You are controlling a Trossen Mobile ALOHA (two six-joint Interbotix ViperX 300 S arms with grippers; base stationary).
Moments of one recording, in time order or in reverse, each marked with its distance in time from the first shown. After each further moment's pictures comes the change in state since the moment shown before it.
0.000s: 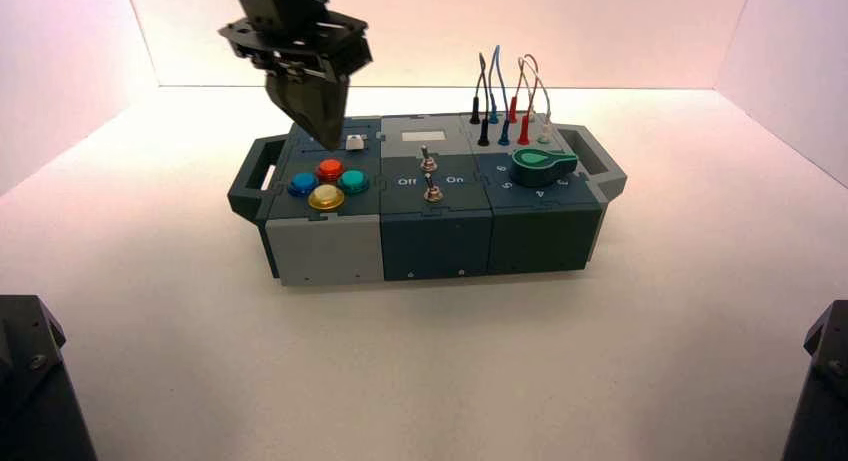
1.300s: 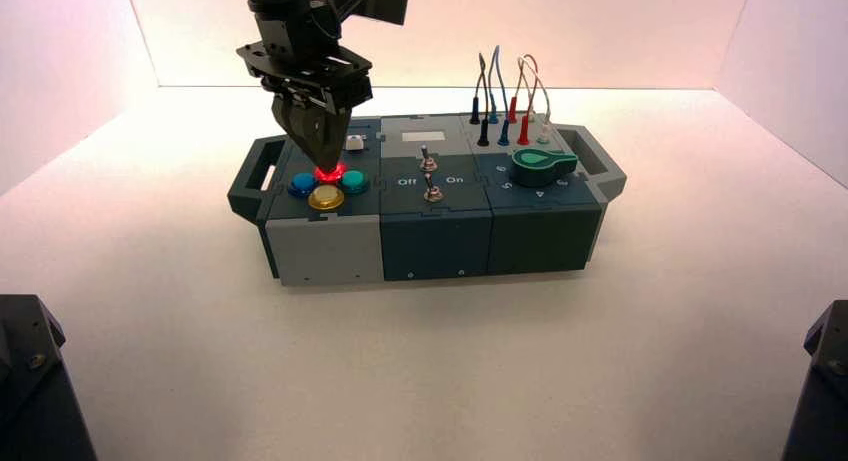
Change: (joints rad) left arm 0.005 0.115 -0.044 0.064 0.044 0.029; right arm 0.000 0.000 0.000 -0.003 0.002 0.000
